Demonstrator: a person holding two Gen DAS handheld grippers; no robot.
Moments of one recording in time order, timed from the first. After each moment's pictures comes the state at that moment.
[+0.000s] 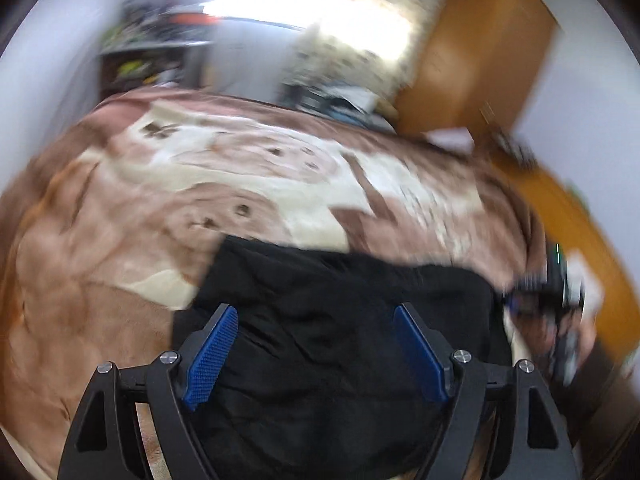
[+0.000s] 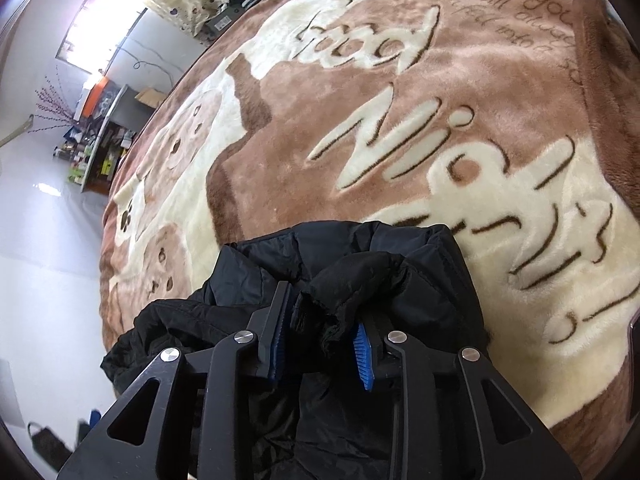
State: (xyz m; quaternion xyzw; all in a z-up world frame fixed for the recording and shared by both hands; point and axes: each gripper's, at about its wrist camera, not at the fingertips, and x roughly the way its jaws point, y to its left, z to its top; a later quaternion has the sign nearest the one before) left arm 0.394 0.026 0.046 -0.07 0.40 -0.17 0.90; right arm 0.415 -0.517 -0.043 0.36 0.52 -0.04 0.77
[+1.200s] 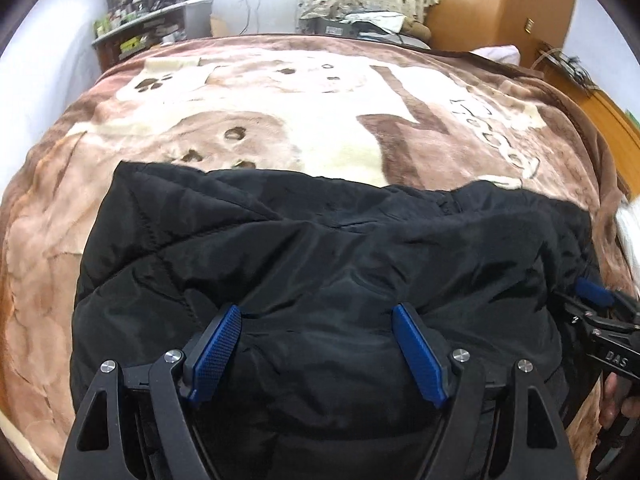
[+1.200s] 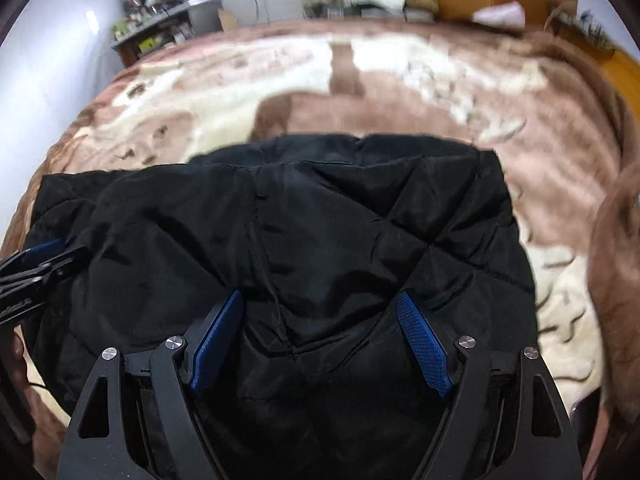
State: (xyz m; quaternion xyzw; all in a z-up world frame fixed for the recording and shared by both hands) left arm 0.453 -0.043 -0.057 0.00 0.50 -0.08 0.86; right arm 0.394 -0.400 -0.074 0.04 0.52 0.02 0.85
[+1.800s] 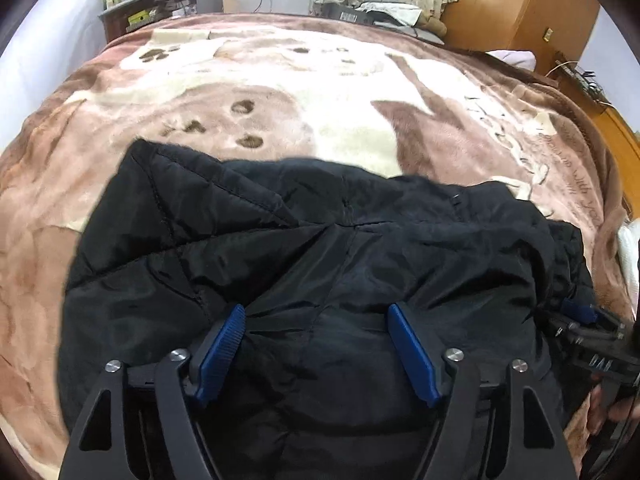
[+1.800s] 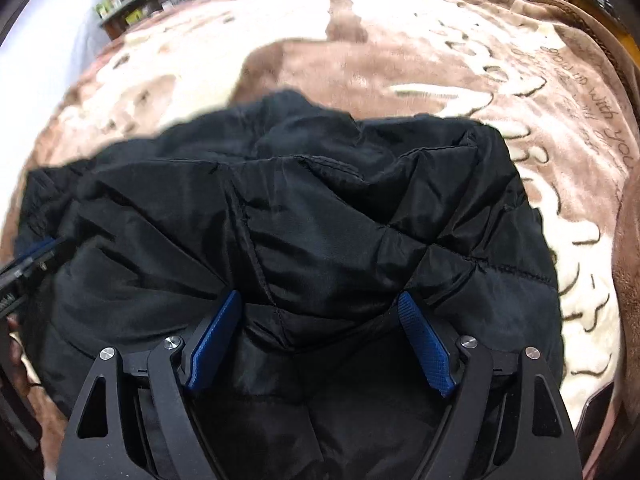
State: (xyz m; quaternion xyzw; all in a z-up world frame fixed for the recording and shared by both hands) left arm 0.459 -0.032 -0.067 -0.03 0.52 -0.08 0.85; right arm 0.396 -0.408 -0.075 0.08 0.55 0.04 0.83
